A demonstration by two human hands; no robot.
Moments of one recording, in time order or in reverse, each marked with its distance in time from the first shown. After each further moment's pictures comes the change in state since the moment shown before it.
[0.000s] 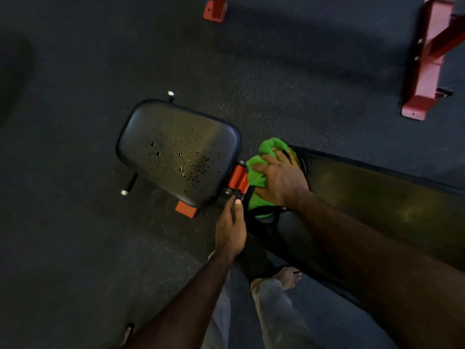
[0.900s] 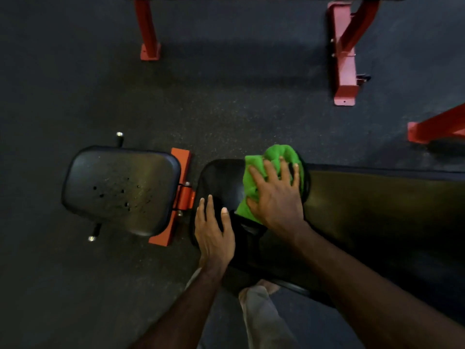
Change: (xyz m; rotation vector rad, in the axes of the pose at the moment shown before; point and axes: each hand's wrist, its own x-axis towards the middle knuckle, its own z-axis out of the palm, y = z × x) left_hand -0.033 0.037 0.087 0.359 0.213 0.445; right_hand -0.134 0.069 -0.032 0.071 0.349 0.423
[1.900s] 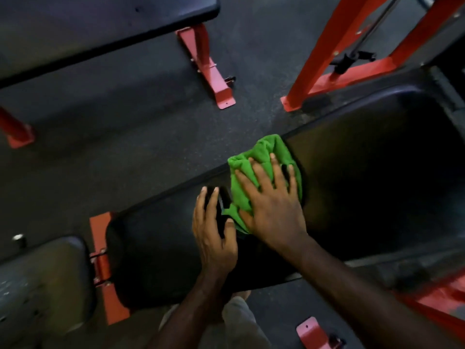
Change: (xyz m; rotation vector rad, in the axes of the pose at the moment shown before) left_hand -0.103 0.207 0.047 -0.291 -0.366 0.628; right_hand -0.143 0.170 -0.107 -0.096 0.244 0.357
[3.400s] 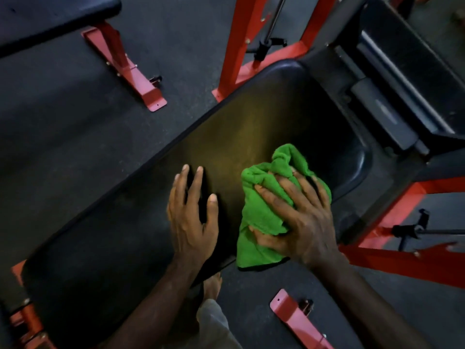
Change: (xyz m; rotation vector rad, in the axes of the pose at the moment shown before) left_hand -0.003 0.074 0.055 0.066 -0.216 0.236; right_hand -0.139 0.118 -0.049 0.031 0.243 0.167
